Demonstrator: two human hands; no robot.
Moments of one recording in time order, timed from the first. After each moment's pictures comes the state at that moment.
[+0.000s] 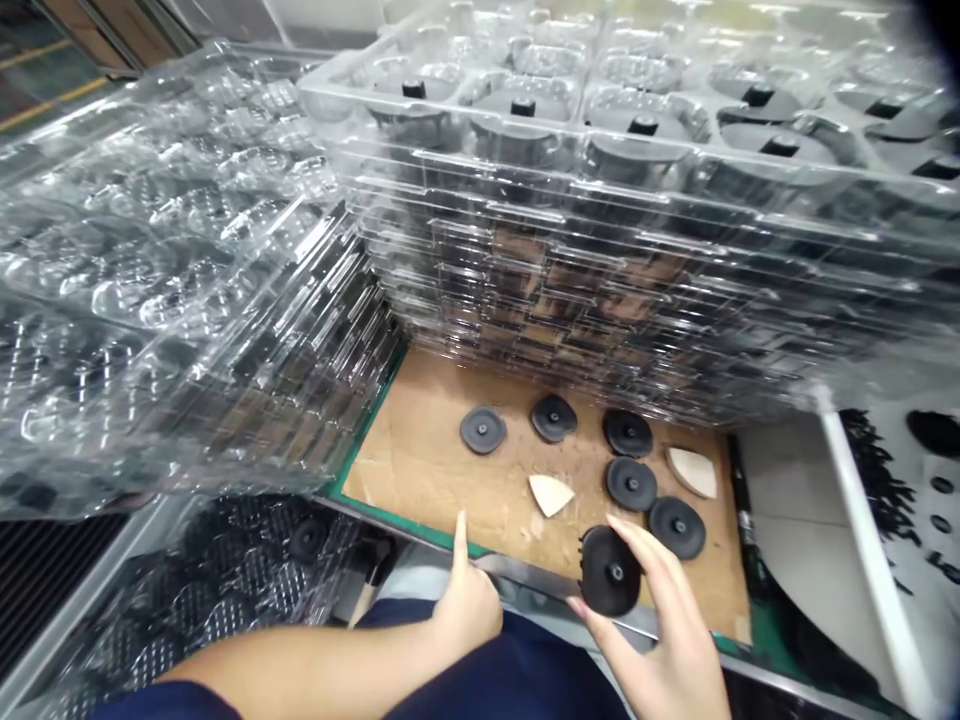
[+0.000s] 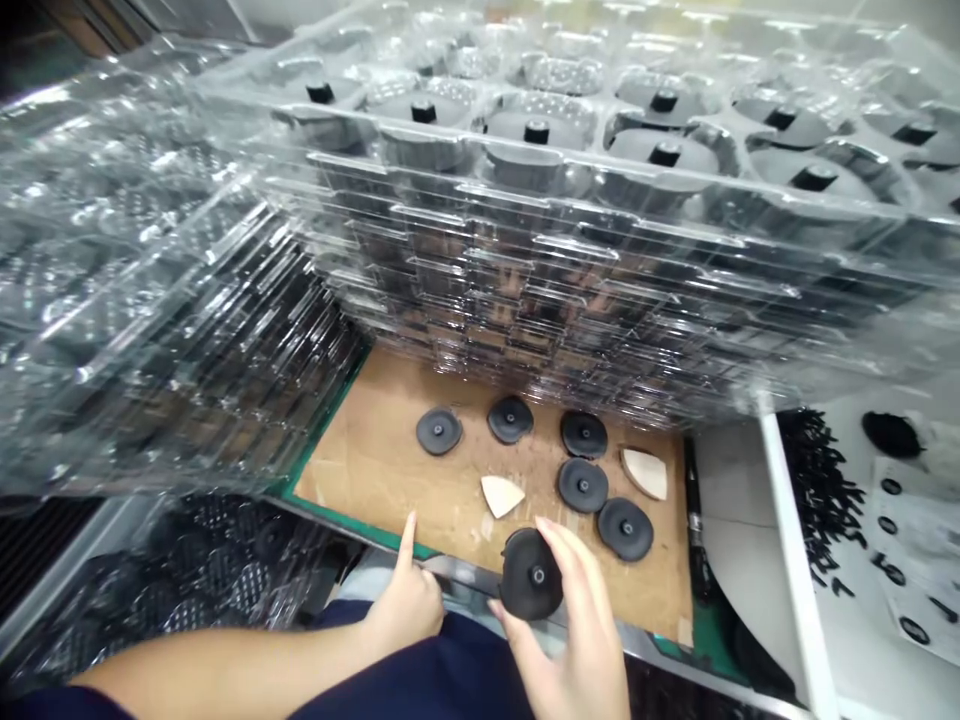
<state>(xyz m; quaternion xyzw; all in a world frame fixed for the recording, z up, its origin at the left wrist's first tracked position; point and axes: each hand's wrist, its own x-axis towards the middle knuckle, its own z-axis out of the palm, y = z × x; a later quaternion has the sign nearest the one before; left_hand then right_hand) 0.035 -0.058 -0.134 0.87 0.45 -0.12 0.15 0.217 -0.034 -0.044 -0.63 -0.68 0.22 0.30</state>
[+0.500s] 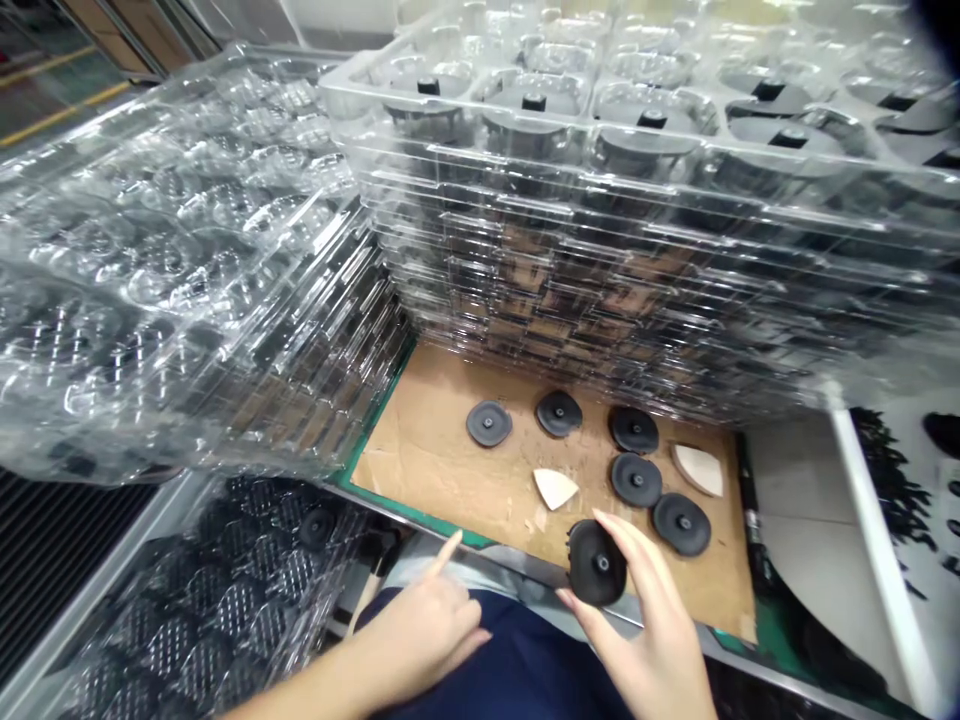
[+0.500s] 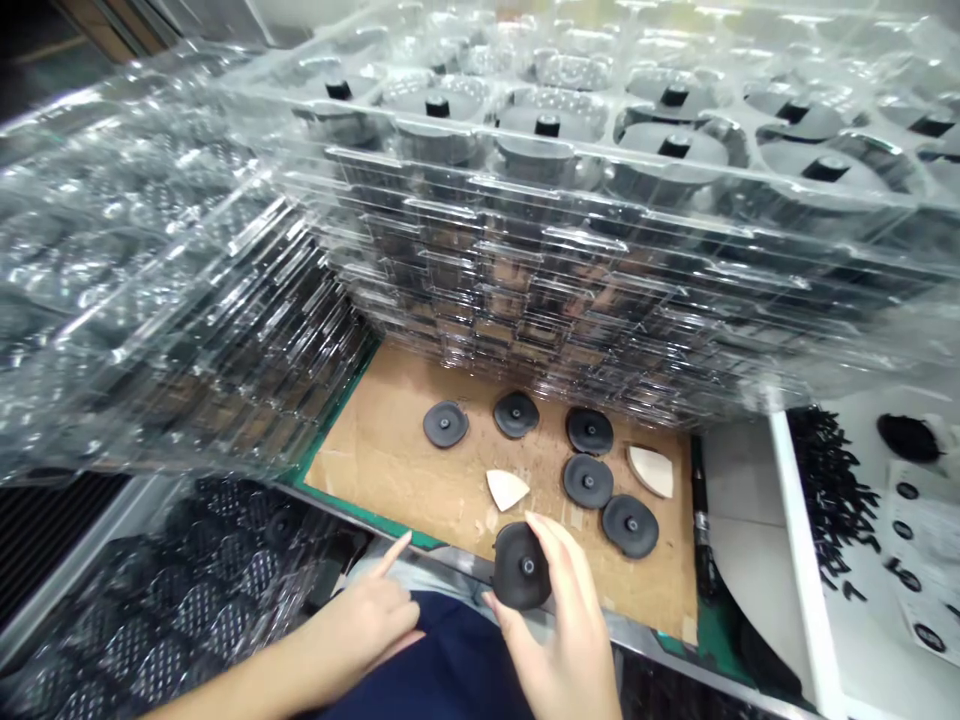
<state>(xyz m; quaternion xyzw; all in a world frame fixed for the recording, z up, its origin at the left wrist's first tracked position) -0.018 -0.067 -0.079 0.88 0.42 0.02 0.22 0.215 -0.033 -0.048 -0.59 -0.72 0.22 0.30</state>
